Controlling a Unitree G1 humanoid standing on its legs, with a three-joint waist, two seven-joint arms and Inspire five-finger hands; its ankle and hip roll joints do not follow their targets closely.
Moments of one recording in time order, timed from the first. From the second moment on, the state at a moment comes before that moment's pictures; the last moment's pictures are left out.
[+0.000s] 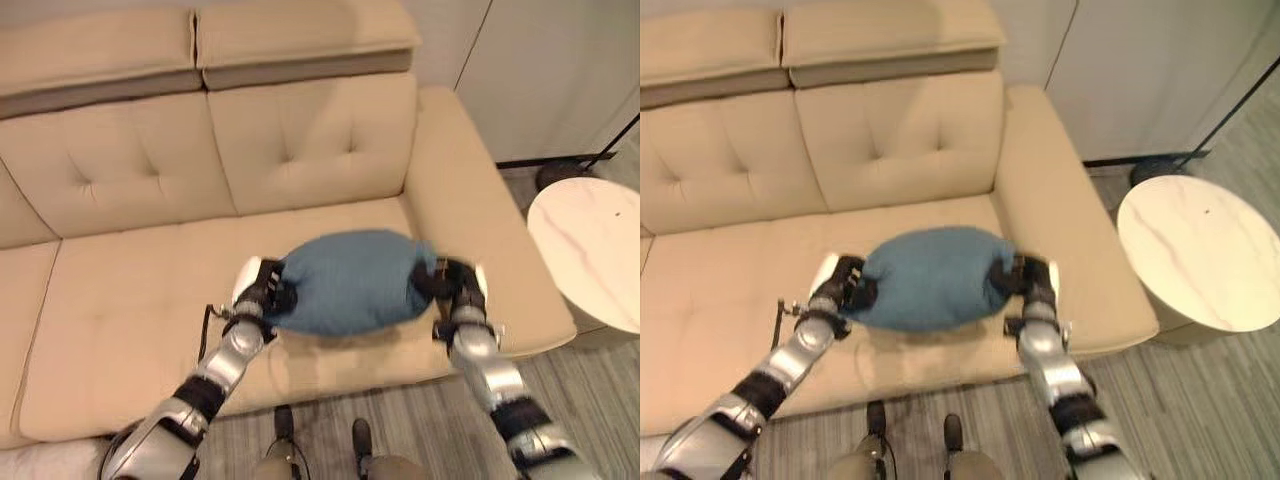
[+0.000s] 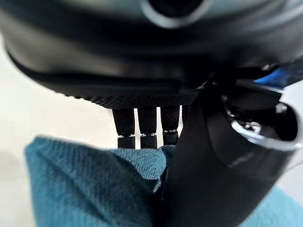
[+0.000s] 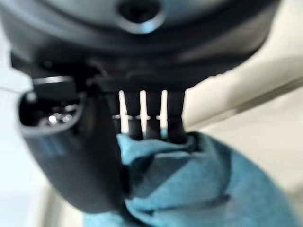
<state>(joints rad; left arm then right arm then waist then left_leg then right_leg) -0.71 0.43 -0.56 0.68 -0.04 0.08 0.37 -0.72 -0.46 0.32 0.59 0.36 0.03 -0.49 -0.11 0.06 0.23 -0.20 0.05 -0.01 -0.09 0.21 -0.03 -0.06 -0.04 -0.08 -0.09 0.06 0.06</state>
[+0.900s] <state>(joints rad) -1.13 0.34 -0.49 1.18 -0.30 -0.04 0.51 -1.18 -0.47 0.56 1.02 0.09 0.10 -0.68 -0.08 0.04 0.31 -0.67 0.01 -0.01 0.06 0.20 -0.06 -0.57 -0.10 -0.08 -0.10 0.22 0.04</state>
